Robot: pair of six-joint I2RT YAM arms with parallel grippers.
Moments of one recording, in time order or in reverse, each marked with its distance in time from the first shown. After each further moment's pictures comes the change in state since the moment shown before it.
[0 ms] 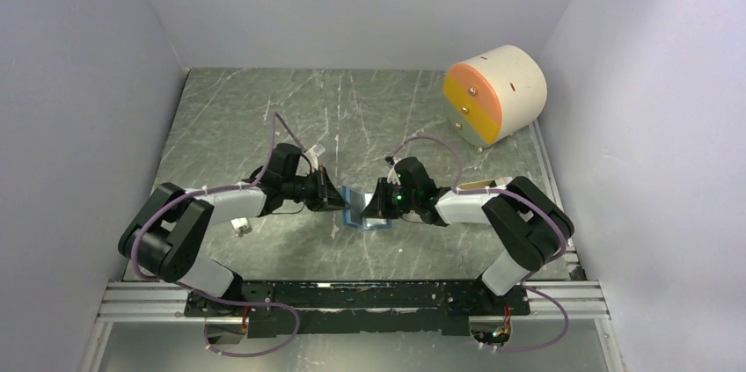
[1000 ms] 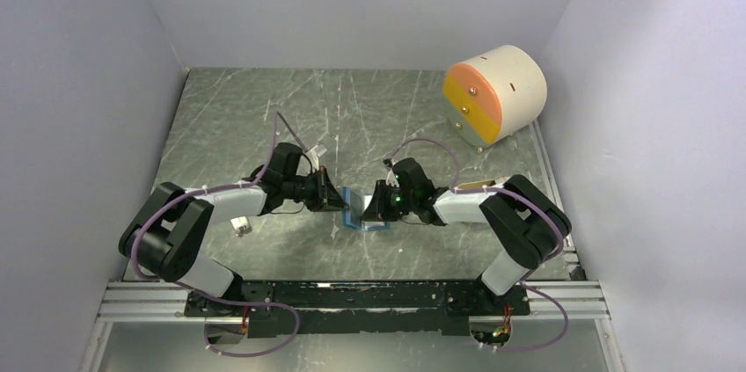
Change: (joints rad) left arm 0.000 -0.011 0.014 -0.032 0.013 0.039; right arm 0.008 0.028 -0.004 0.006 -0.018 0.012
